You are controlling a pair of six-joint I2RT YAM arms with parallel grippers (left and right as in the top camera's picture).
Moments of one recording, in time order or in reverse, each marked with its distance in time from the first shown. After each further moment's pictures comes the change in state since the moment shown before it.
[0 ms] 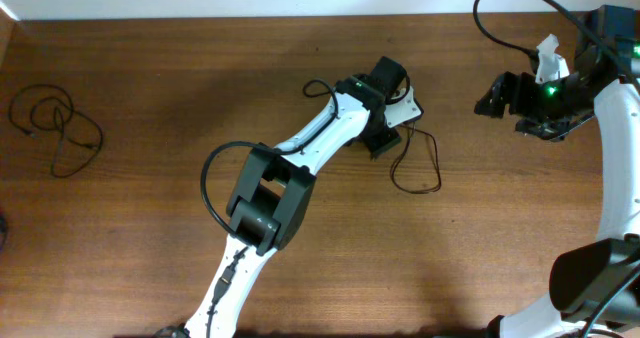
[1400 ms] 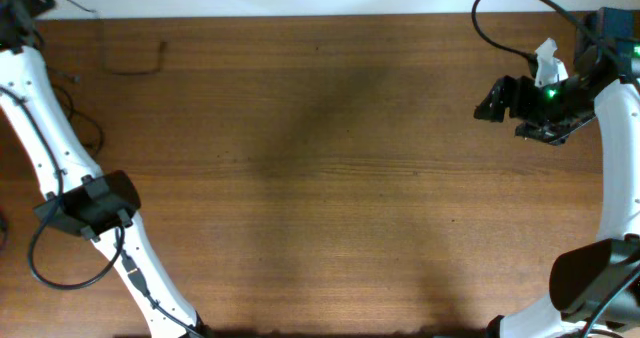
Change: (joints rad) left arm 1.074 0.045 0.974 -0.183 -0.135 -0.582; right arm 0.000 0.000 0.000 -0.037 0.000 -0.016
